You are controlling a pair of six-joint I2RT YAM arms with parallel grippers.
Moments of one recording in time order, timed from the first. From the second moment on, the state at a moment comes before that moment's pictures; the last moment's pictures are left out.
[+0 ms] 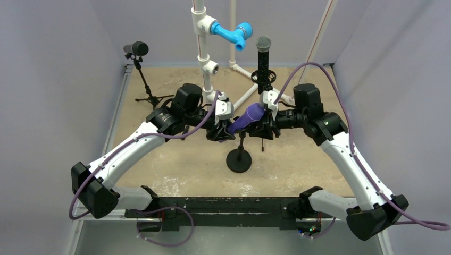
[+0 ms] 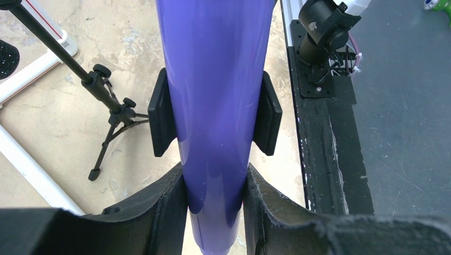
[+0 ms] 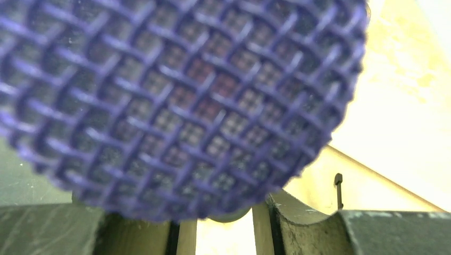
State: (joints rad) left arm -0.69 1.30 1.24 -0.46 0.81 0.38; right arm 0.42 1.11 1.22 -0.72 -0.89 -0.52
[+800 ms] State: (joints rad) left arm -0.66 1.25 1.24 -0.46 0.83 0.32; right arm 0.42 1.06 1.18 -0.69 -0.88 -0.54
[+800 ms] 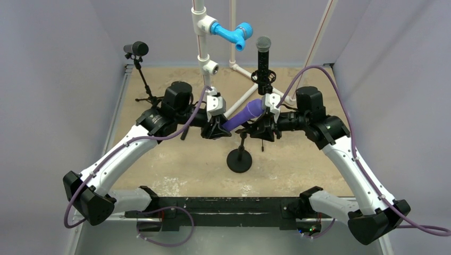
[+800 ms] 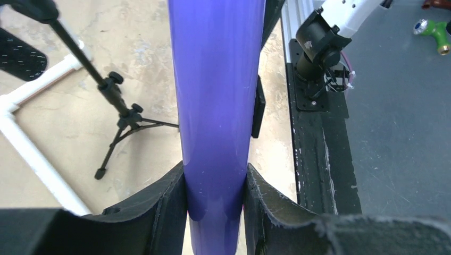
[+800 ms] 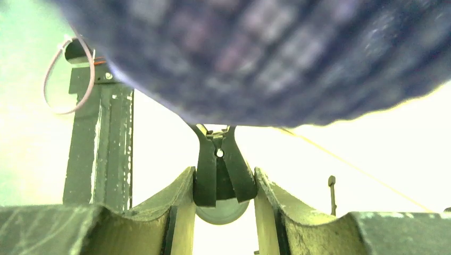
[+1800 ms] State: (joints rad) left arm -0.56 1.17 1.29 -0.46 0.90 0.18; right arm 0.42 1.07 1.24 -0.72 -0.85 -0.51
